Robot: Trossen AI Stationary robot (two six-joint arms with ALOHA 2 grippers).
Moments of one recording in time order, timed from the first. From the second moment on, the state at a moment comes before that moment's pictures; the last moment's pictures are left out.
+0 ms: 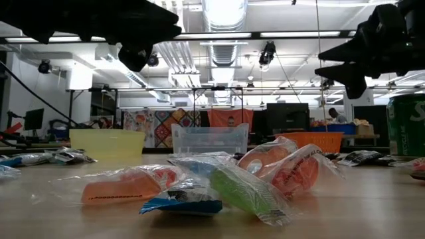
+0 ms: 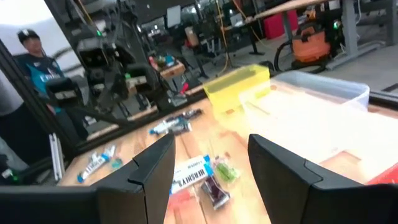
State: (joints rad) left arm -0.31 1.33 0.50 0.70 -0.23 -0.27; right arm 0.01 0.50 0.03 0.39 0.21 0.37
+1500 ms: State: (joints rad) left arm -0.30 1.28 0.46 0.68 -0.29 -0.27; right arm 0.19 1.29 0.72 -0.38 0.15 0.40
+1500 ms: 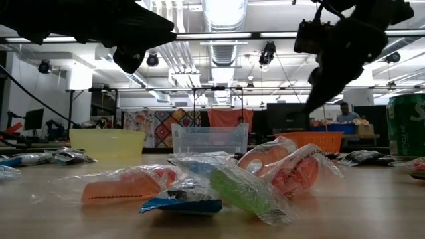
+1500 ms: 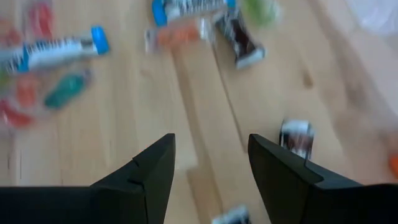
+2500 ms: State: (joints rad) left arm -0.32 1.29 0.46 0.68 -0.25 -0.38; right arm 0.23 1.42 0.76 -0.51 0.37 0.40
